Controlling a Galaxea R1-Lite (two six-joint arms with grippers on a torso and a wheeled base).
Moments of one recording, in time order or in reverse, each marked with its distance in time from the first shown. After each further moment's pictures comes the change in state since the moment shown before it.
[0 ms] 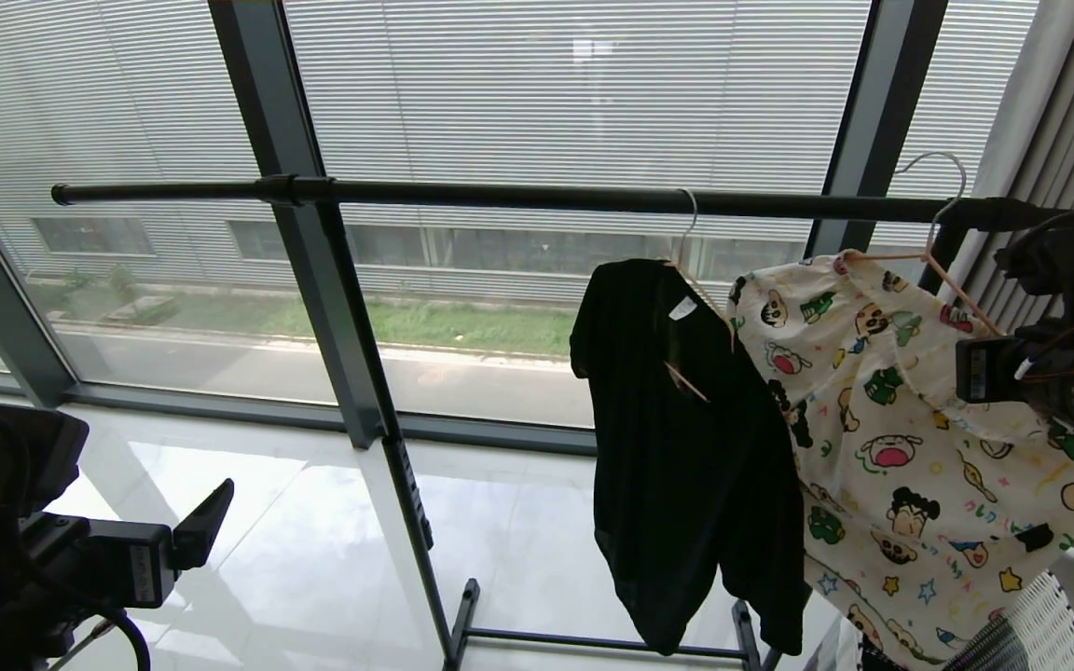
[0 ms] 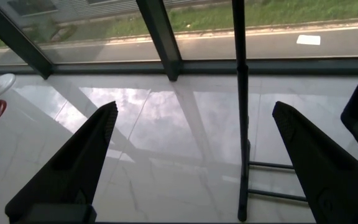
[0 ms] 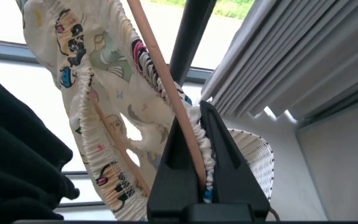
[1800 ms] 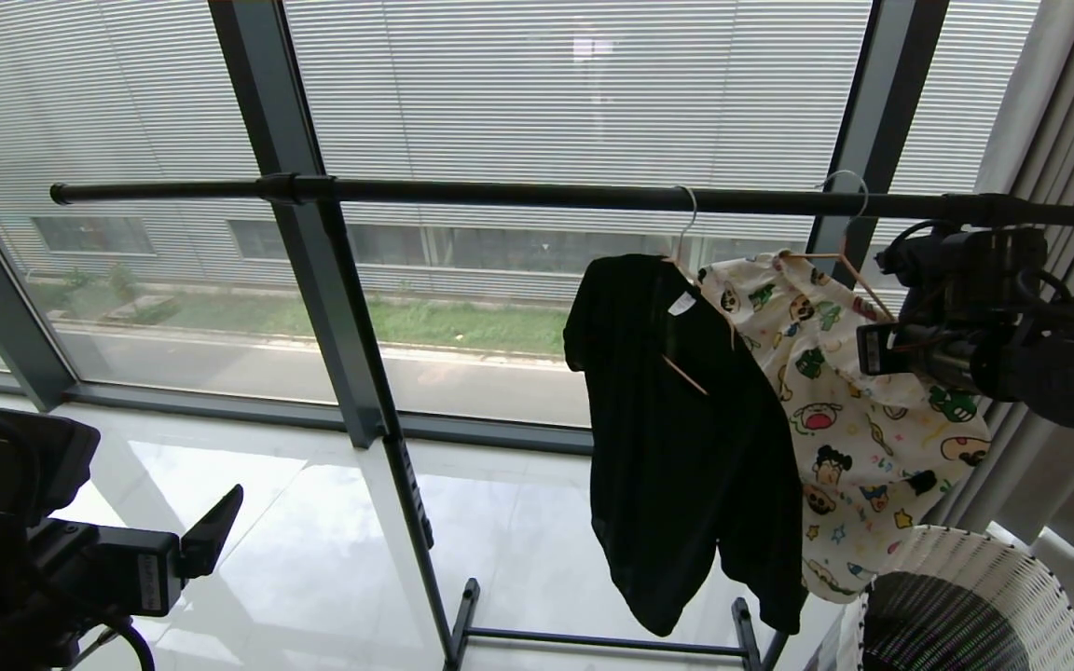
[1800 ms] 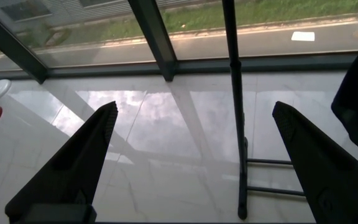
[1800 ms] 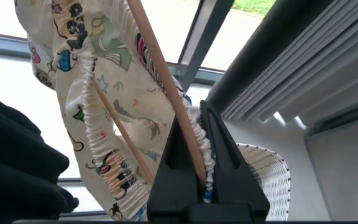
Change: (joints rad) left arm -0.034 -0.003 0.008 0.000 0.005 0.009; right arm 0.027 0.323 -0.277 0.003 0.000 -0.005
